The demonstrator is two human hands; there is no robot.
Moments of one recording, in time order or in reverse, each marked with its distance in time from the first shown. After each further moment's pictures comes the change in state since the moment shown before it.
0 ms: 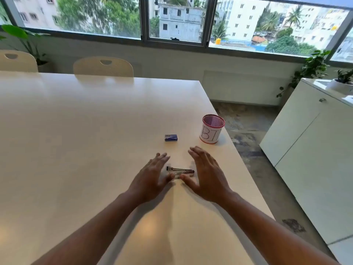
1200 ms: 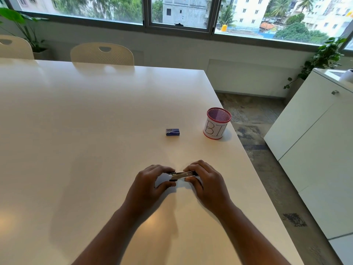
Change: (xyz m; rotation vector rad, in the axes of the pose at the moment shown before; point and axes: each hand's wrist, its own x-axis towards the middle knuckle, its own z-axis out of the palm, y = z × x) left_hand -0.018 -0.002 0.012 -0.241 0.243 0.148; right_hand -0.018 -0.002 0.023 0.333 0.133 -0.011
